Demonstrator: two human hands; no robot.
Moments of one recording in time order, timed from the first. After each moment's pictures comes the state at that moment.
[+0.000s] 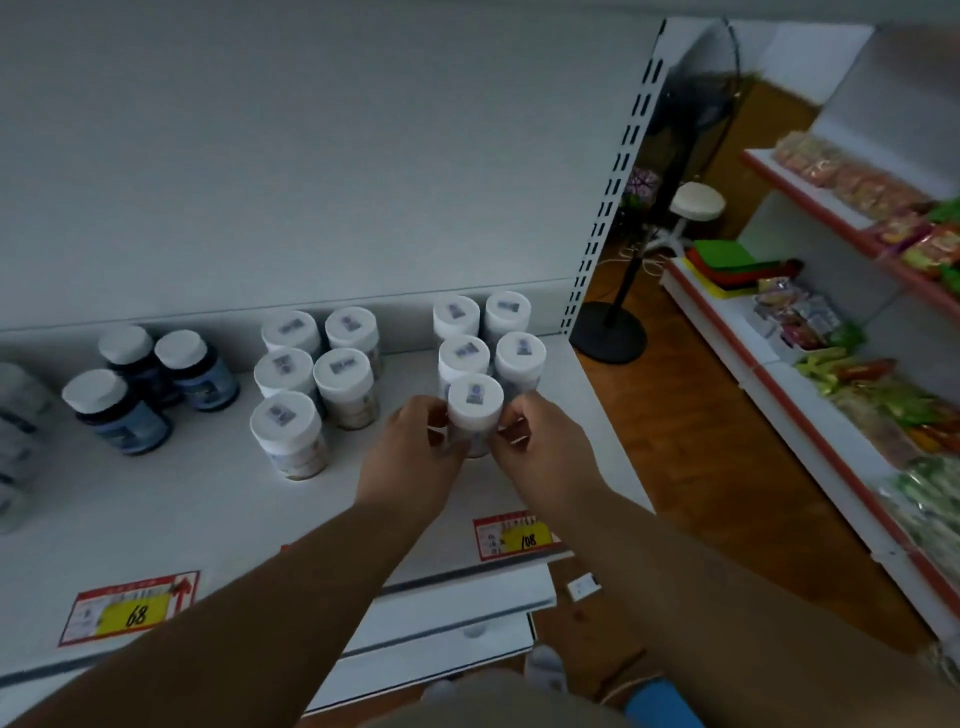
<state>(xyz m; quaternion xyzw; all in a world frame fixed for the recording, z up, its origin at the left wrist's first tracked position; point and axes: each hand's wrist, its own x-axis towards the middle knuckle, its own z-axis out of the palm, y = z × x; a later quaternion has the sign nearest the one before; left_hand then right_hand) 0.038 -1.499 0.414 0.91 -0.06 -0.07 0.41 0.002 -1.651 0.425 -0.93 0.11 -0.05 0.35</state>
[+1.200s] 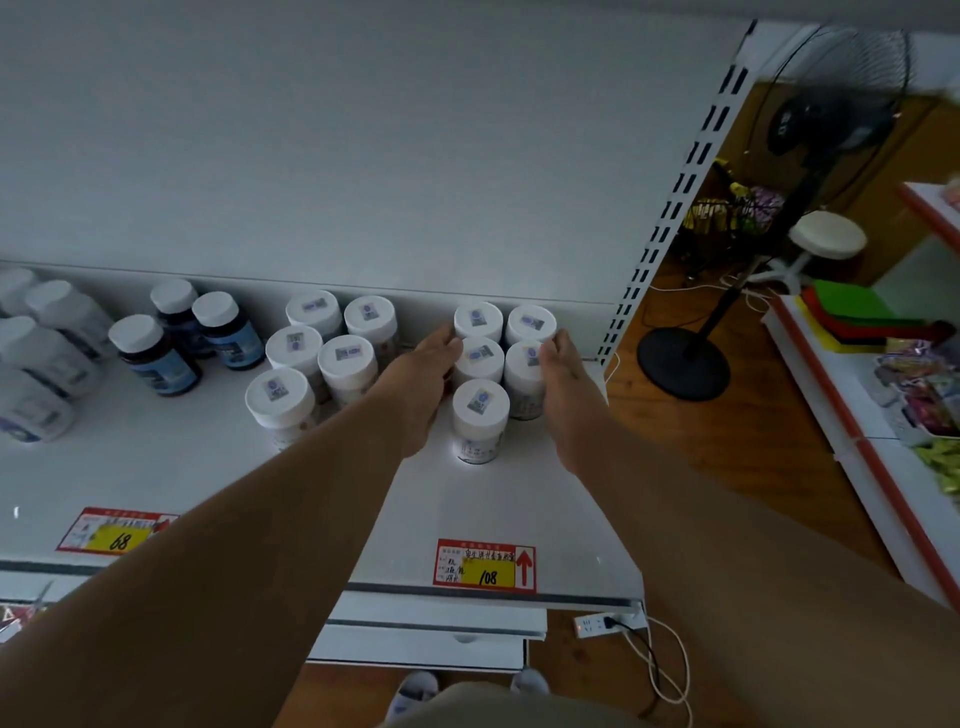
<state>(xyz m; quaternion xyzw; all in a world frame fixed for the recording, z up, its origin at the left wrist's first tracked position) 0.111 -1.542 0.431 0.66 0.16 -0.16 0.72 0.102 -1.706 0.417 -0.74 0.11 0.04 0.66</state>
